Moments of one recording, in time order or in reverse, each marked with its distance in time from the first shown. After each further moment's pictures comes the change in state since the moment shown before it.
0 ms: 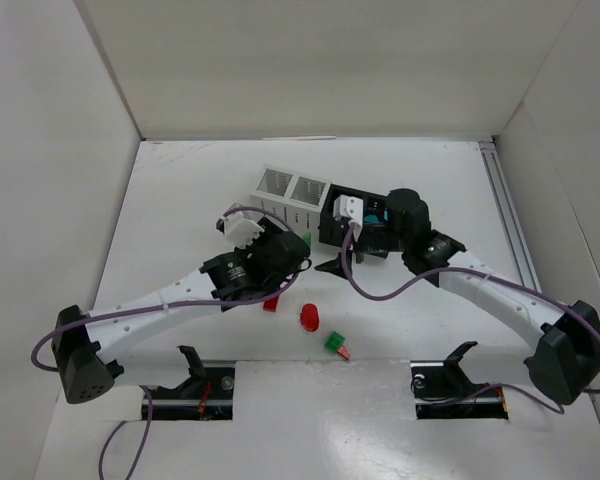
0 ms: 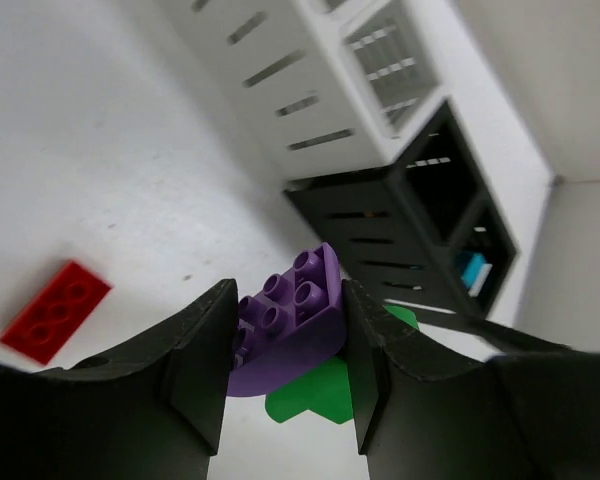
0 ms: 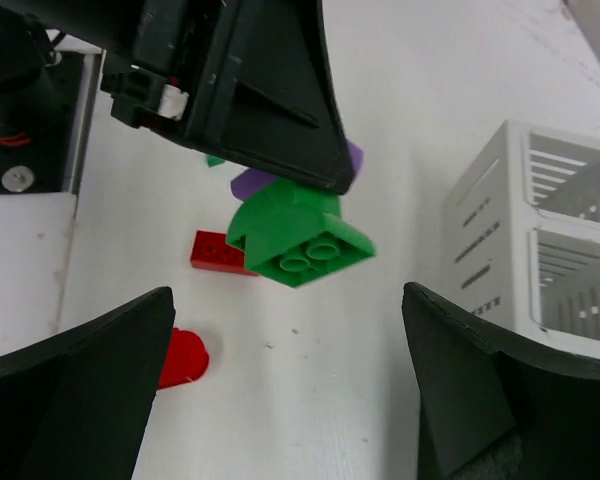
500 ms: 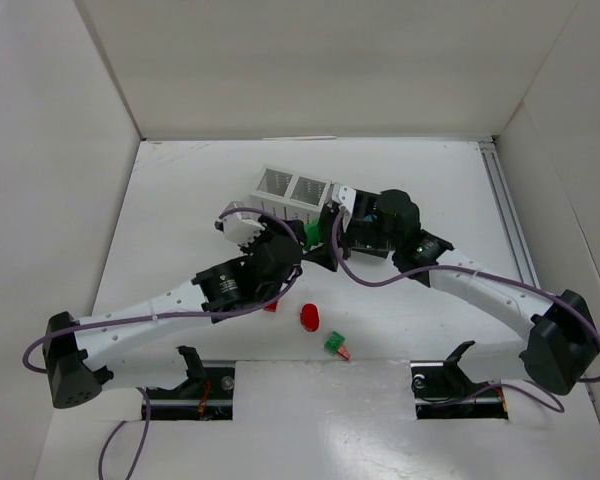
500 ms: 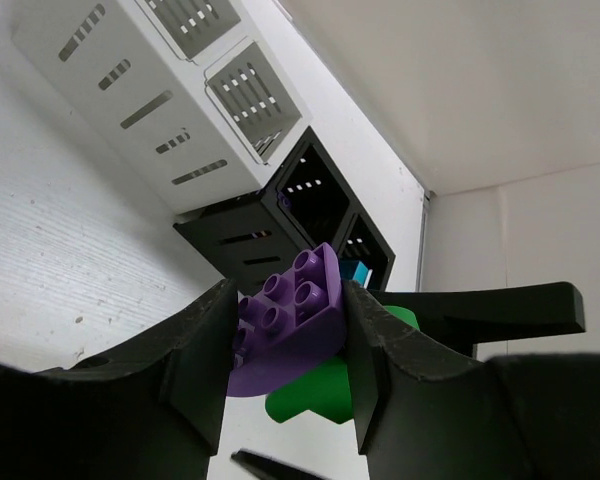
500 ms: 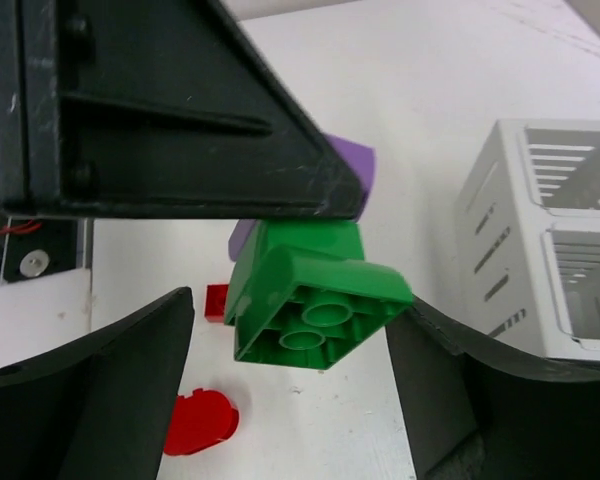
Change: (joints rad) left arm -0.068 -0.089 -0.073 0.363 -0.128 0.171; right arm 0.082 0.079 0.015 0.145 0.122 0.269
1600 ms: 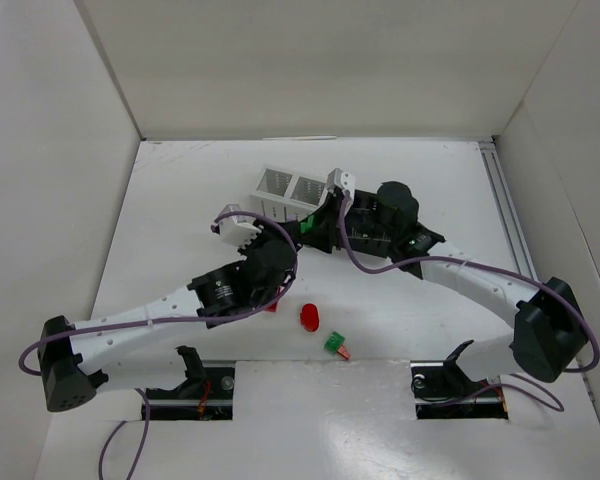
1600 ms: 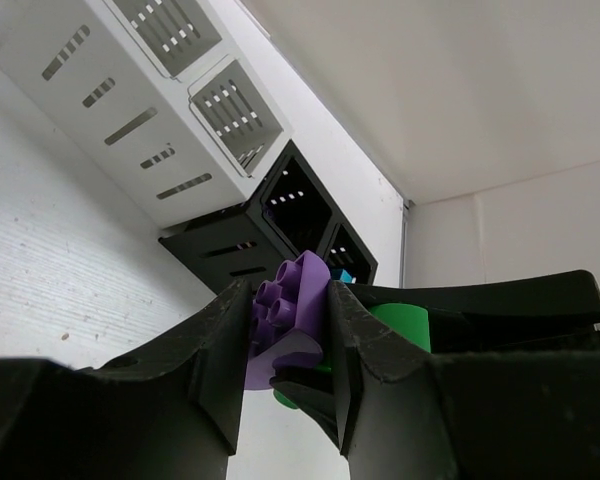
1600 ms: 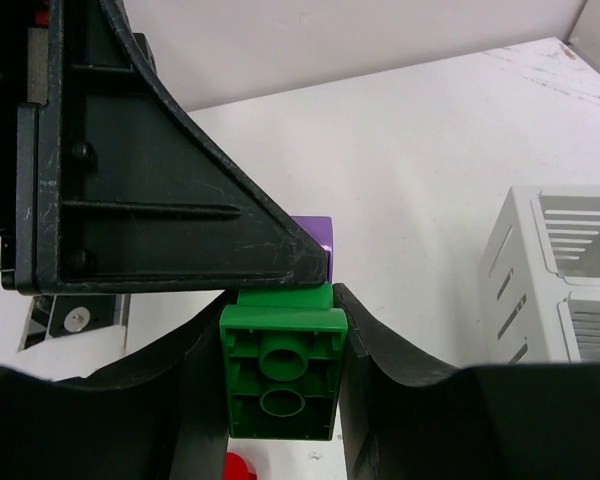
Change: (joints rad) left arm -0.002 -0.043 -0.063 0.121 -0.024 0.069; right arm -0.019 0.076 0.039 0.206 -0.071 0.171
